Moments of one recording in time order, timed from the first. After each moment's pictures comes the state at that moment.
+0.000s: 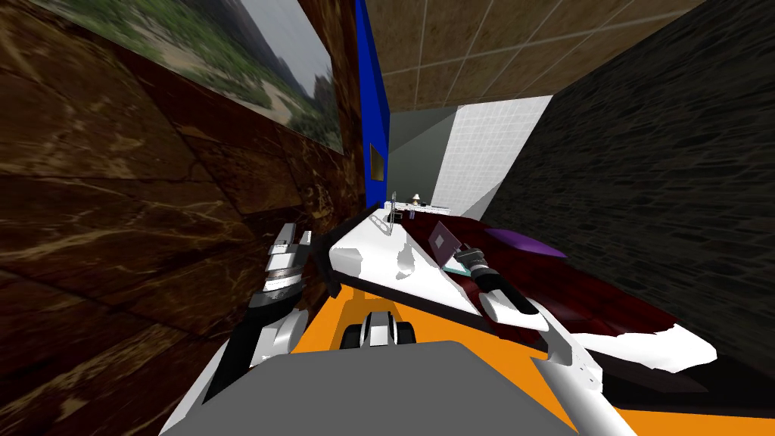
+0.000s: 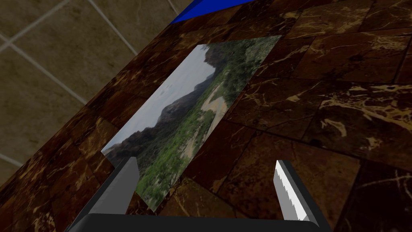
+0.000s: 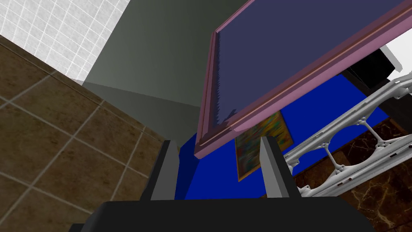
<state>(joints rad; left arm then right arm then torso) 0.48 0.00 0.04 -2.33 -0.04 -0.47 -0.11 0.37 -0.46 -0.35 -2.04 -0.25 0.22 2.01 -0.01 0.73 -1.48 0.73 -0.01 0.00</state>
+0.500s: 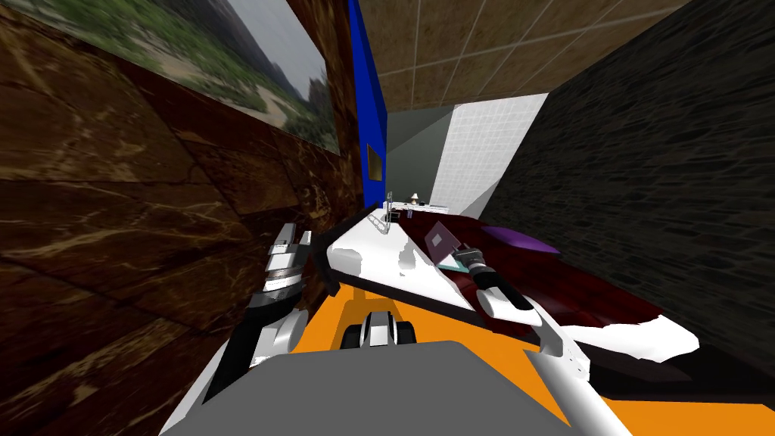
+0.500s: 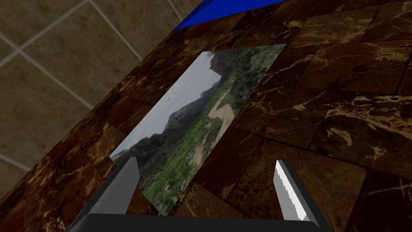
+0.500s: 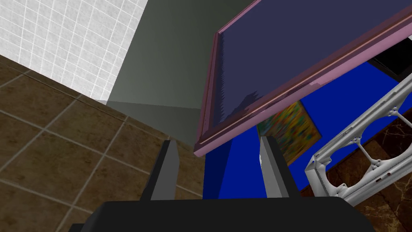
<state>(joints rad) 0.48 0.00 0.04 -2.33 -0.04 -0.47 -0.11 0.34 -0.45 -0.35 -1.99 -0.27 0.22 1.90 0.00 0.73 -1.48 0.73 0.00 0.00</state>
